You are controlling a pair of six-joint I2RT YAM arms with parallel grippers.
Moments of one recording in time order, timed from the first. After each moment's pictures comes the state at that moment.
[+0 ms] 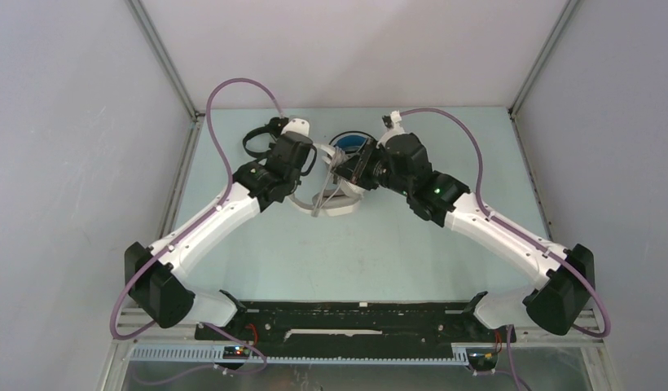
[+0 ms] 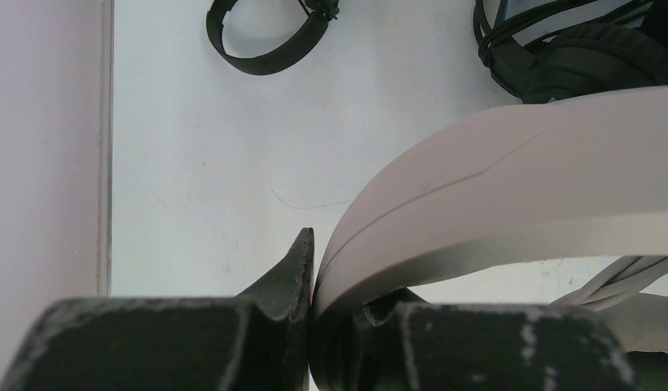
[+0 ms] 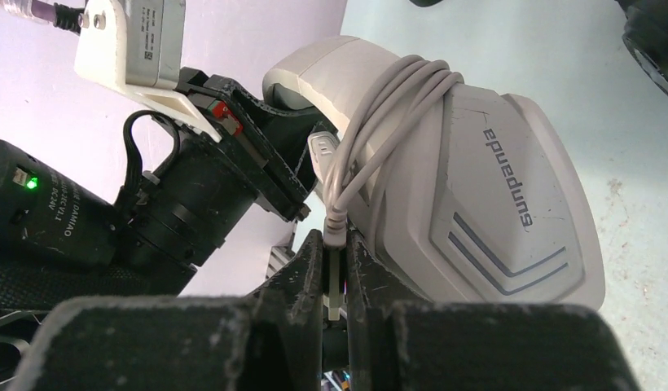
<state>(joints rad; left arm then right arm) -0.64 1.38 1.29 -0.64 -0.63 -0.18 0.79 1.36 1.23 -0.19 -0.07 0.98</state>
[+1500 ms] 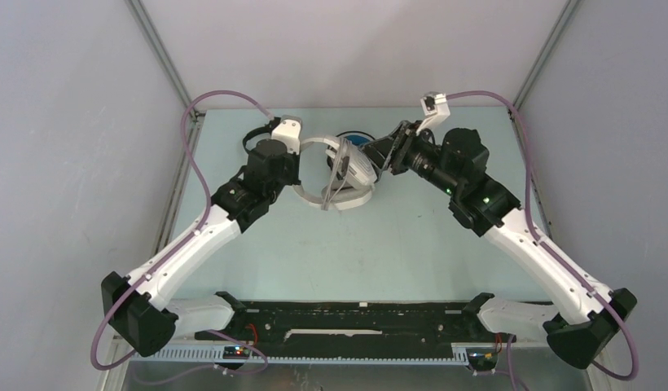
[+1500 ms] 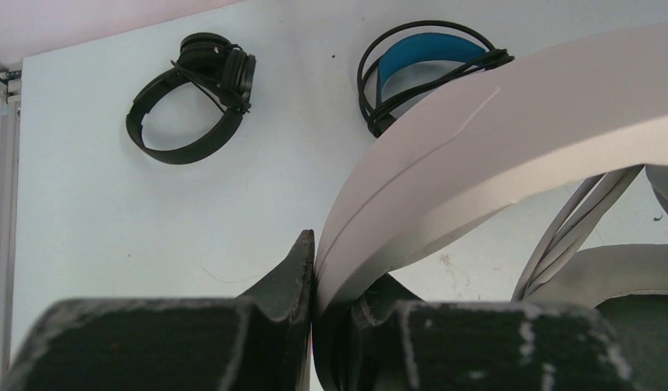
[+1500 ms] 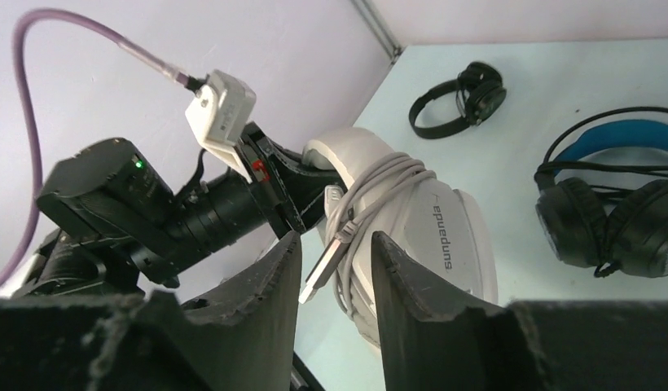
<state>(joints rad) -0.61 1.19 1.11 -0.33 -0.37 -0.09 0.67 1.12 1.23 -0.13 -0.13 0.64</state>
